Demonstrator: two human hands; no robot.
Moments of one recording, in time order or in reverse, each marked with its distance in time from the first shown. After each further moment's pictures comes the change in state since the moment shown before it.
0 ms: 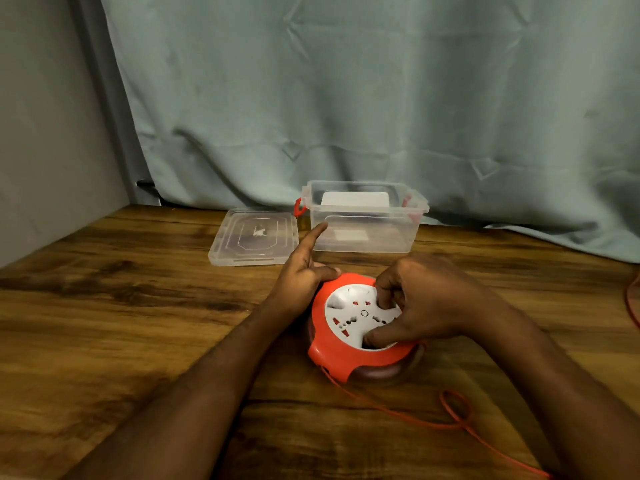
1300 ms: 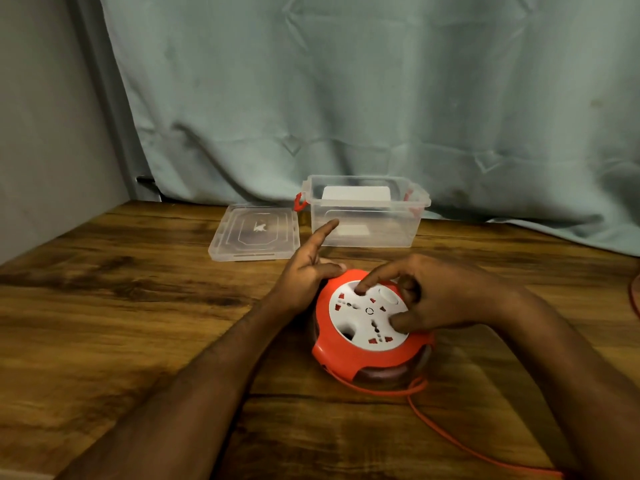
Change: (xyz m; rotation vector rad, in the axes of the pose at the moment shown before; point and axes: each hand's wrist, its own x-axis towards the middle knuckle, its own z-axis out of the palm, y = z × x) left_hand -0.008 0.013 0.007 -0.057 -0.141 0.011; right_hand -0.003 0.012 -0.009 0.196 -0.192 -0.068
